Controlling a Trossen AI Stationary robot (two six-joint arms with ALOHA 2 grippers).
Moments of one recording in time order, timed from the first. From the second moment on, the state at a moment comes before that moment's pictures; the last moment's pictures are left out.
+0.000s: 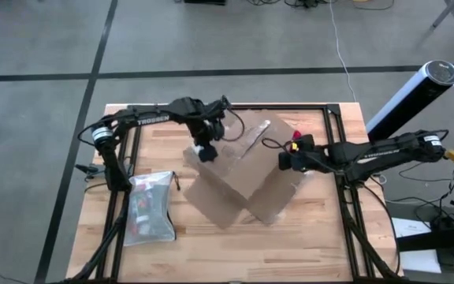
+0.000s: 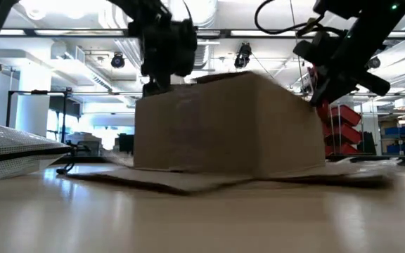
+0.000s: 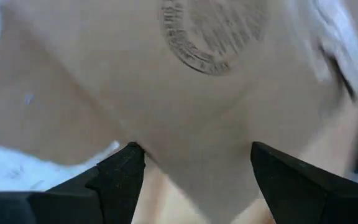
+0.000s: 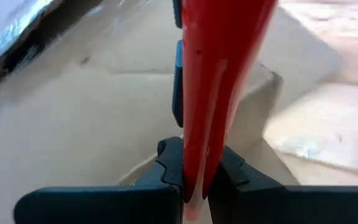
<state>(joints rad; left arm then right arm) 0.40 1.81 1.52 -1.09 0.40 0.04 -0.01 1.05 0.69 -0.68 0.55 1.20</state>
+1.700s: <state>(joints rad) 0.25 1.87 1.73 -0.72 0.04 0.51 0.64 1.07 0.81 -0.52 0.80 1.38</state>
